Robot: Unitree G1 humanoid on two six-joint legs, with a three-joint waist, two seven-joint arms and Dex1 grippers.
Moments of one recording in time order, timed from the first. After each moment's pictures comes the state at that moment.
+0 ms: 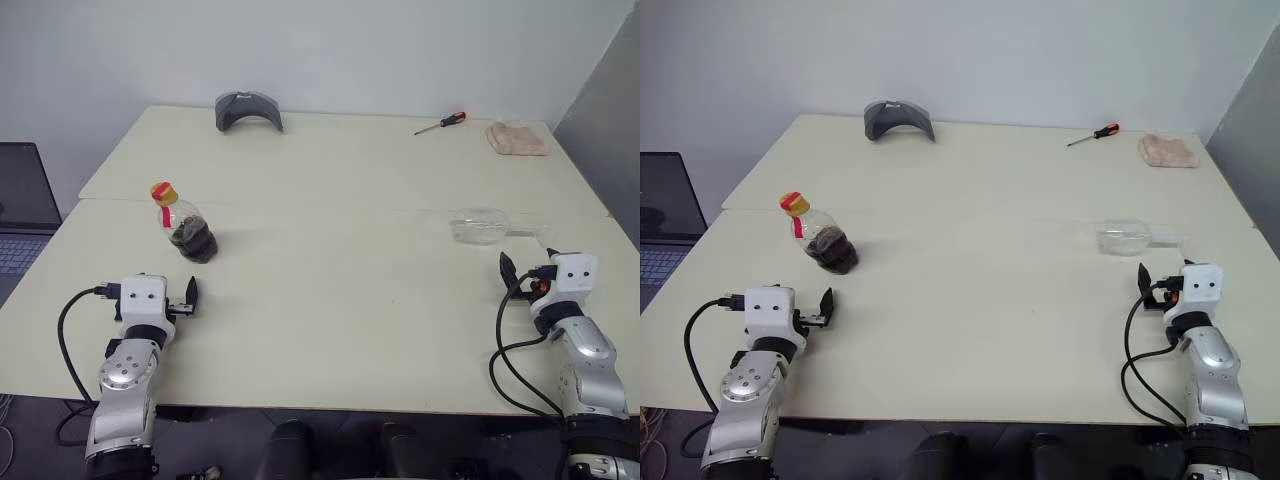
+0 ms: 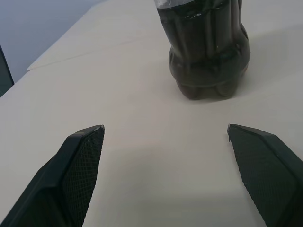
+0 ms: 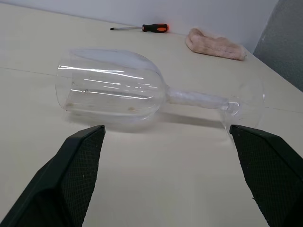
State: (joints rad) left arm -0.01 0.41 0.31 0.09 -0.08 0.05 -0.17; right arm -0.14 -0.42 -0.30 0.18 0.21 -0.04 0.28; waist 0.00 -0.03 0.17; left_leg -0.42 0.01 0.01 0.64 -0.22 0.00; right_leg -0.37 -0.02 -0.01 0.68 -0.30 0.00
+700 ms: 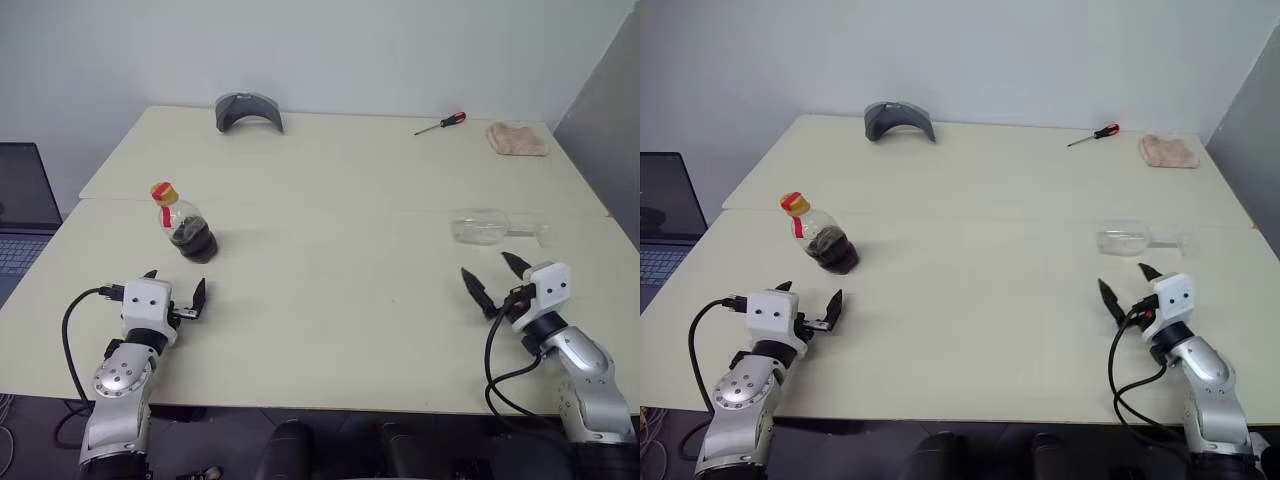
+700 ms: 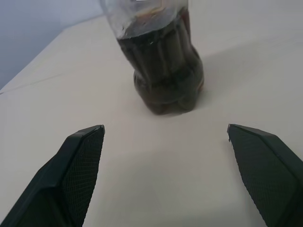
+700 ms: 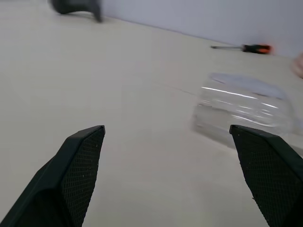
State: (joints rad) left arm 0.01 0.44 0.30 0.11 -0.11 -0.08 -0.30; right arm 0.04 -0.47 -0.18 -0.16 0.32 0.04 0.56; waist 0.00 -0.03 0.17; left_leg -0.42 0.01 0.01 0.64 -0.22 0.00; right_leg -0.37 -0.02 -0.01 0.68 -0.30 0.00
